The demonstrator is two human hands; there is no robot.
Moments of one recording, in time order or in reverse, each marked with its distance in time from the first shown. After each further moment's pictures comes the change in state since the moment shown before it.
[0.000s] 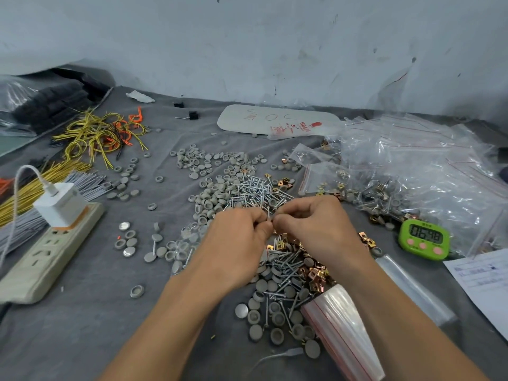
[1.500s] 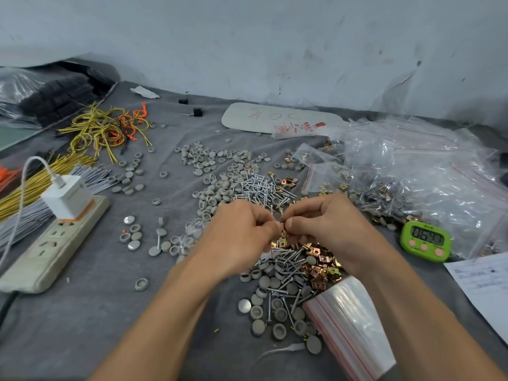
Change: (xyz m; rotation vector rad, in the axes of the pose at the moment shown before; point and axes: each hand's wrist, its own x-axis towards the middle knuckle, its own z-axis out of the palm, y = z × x) left_hand 0.002 0.004 -0.014 -0.182 -0.124 -0.044; right_hand 0.000 0.003 -0.019 0.187 -0.165 0.077
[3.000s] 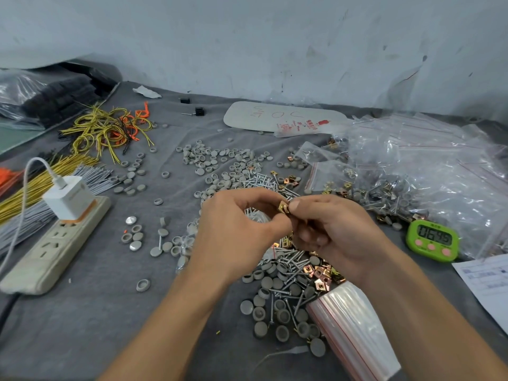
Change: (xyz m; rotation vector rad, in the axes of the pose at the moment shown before) left_hand -0.014 0.013 0.002 -0.255 0.347 0.148; right_hand -0.006 -0.012 0.012 0.447 -0.084 0.100
